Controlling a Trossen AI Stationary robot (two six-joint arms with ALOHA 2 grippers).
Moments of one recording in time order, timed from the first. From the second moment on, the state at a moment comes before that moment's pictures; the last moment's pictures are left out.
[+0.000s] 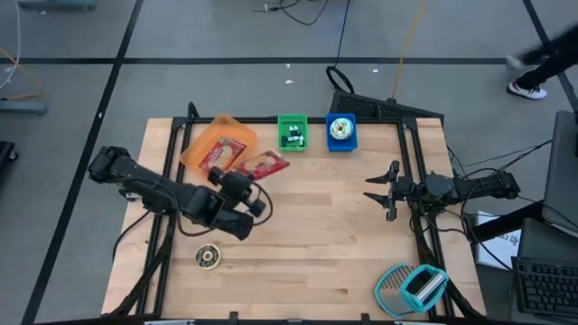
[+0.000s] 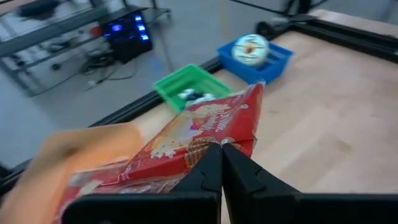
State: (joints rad) left arm -0.38 1.48 1.24 -0.93 -1.05 -1.01; right arm 0.19 0.02 0.08 -0.11 0.34 -0.04
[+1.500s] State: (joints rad) left arm 0.00 1.24 0.60 -0.76 -0.88 -1.18; right arm 0.19 0.02 0.08 -0.11 0.34 -0.04
